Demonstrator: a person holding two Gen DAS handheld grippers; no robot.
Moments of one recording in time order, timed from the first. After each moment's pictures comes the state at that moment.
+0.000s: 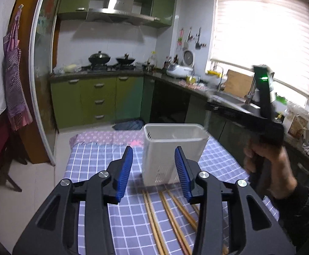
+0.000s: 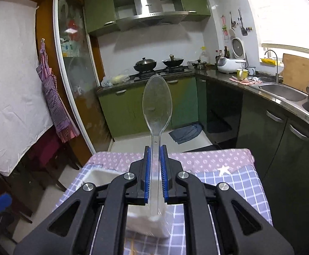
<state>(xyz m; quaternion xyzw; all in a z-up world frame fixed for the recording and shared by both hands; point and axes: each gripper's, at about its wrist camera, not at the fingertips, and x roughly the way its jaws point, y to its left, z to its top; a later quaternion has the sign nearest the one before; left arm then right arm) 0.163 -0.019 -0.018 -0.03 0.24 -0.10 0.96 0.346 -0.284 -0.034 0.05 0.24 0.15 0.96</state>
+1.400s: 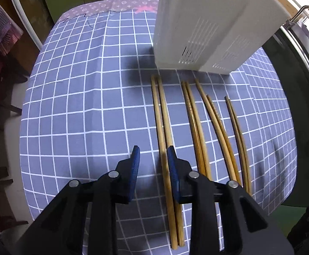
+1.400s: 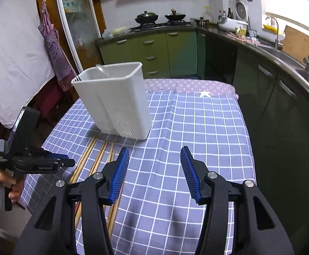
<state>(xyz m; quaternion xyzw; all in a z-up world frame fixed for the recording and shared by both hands) 0.244 -0.037 -0.163 -0.02 0.61 -0.06 0.79 0.232 -0.355 -0.113 0.01 0.39 0.17 0.91</state>
